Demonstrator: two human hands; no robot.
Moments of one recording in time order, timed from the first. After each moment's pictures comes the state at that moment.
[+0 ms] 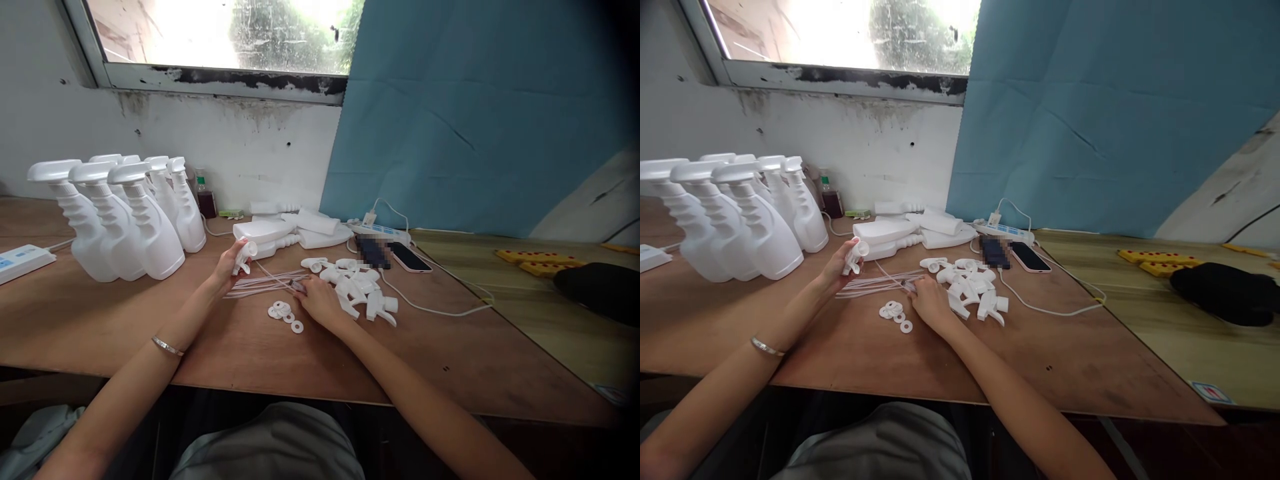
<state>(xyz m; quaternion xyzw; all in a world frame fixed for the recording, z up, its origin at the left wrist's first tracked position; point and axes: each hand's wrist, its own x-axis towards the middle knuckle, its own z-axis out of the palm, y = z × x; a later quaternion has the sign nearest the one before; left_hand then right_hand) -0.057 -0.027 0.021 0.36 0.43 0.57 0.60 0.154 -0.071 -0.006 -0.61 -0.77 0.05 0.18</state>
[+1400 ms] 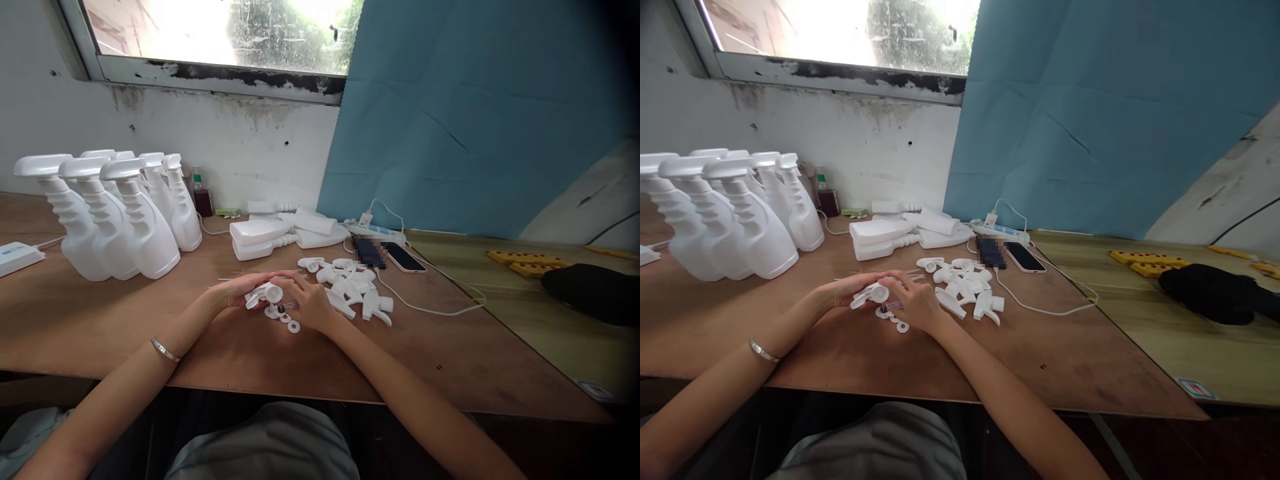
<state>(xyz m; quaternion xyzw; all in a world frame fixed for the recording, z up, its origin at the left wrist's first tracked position) -0.032 -0.059 0.017 0.49 0.41 0.27 0.72 0.151 -0.088 0.001 -0.38 -0.89 -0.01 0.24</state>
